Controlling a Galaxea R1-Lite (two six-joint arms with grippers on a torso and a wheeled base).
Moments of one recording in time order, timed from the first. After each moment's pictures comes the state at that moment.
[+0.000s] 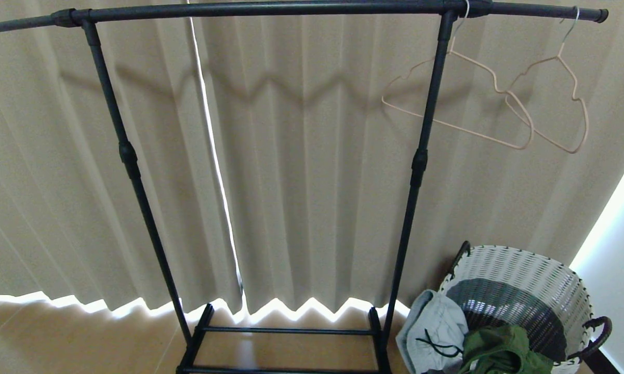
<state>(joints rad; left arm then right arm) 0.00 0.01 -0.02 0.05 -0.06 0.08 0.00 0.00 -0.03 0.02 -0.07 -0.06</state>
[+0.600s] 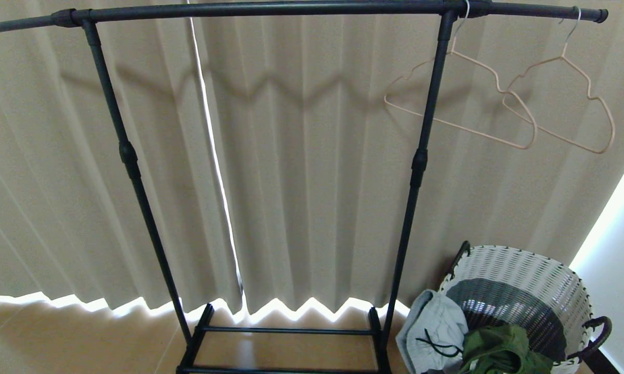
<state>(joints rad) 0.00 0.01 -0.02 0.06 -0.06 0.08 0.02 0.29 -0.27 0.22 -0.07 -0.29</state>
